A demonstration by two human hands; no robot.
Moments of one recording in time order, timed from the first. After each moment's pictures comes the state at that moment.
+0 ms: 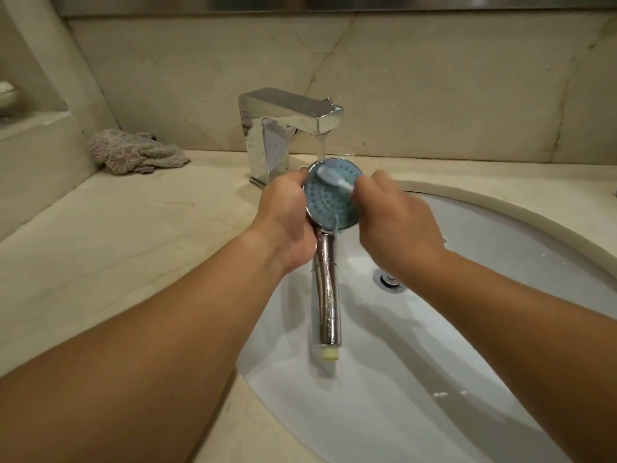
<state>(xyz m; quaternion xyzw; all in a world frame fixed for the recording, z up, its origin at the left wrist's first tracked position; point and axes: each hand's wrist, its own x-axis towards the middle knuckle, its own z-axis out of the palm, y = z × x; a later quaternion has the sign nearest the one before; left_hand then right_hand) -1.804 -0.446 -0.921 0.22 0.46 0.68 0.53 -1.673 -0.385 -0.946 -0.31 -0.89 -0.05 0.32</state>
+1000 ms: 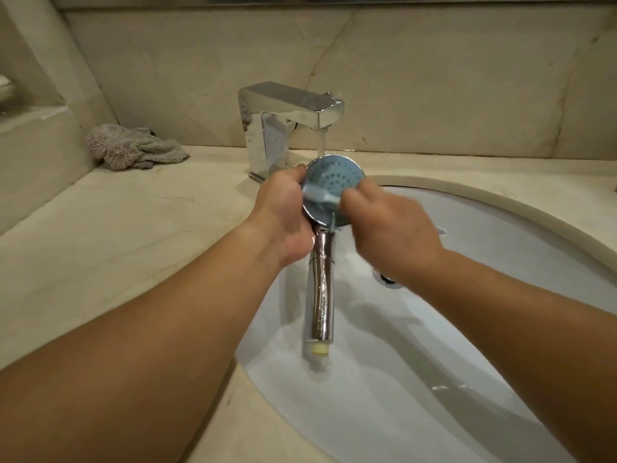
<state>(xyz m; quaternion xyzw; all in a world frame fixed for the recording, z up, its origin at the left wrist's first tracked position) -1.805 -0.449 -0.918 0.20 0.48 0.66 0.54 -1.673 -0.390 -0.949 -0.26 -0.91 -0.10 0.30</state>
